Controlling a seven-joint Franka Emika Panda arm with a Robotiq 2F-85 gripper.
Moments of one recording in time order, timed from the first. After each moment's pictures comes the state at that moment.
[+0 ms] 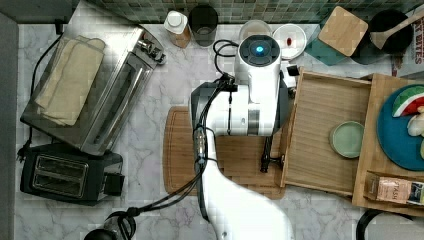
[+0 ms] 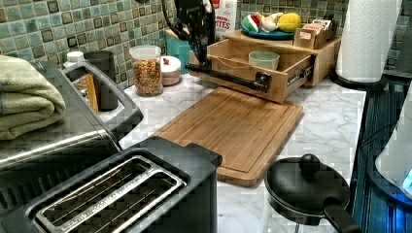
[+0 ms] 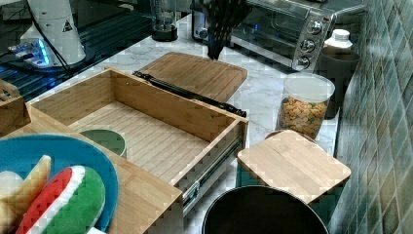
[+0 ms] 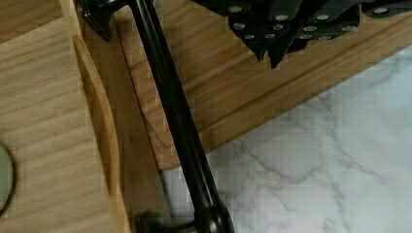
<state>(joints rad) -0.04 0.32 -0.03 -1.83 -0.09 0.36 -0.28</state>
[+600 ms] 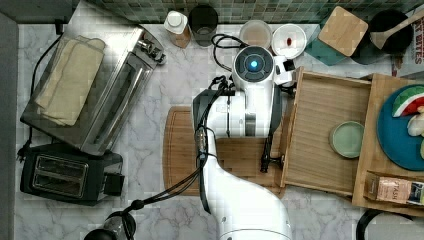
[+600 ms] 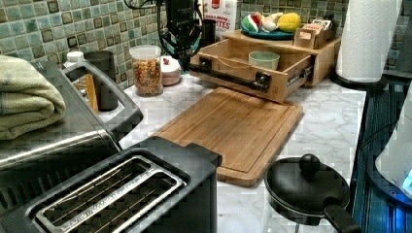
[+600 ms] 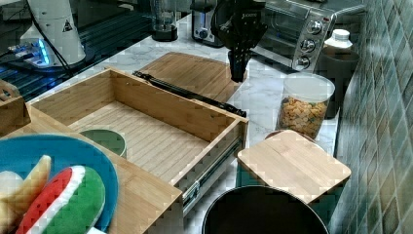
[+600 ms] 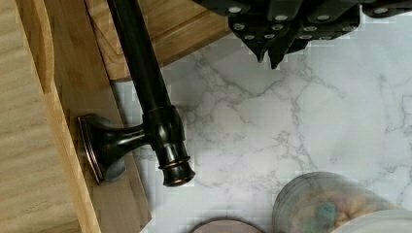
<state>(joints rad) -0.04 0.35 -0.03 -1.90 -0.12 0.69 -0.28</state>
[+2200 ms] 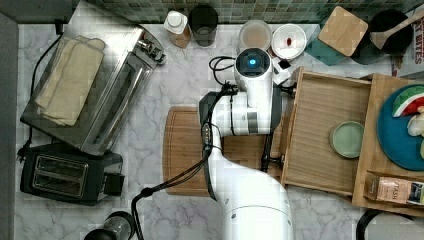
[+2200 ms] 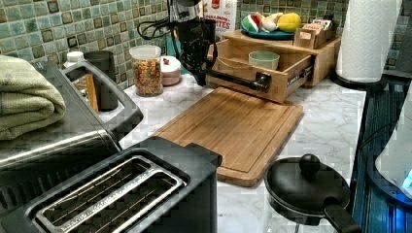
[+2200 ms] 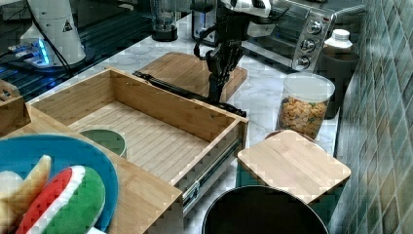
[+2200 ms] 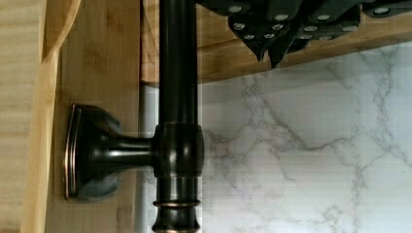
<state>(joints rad) -0.06 0.44 -0.04 -1.89 -0.20 0.62 -0.57</state>
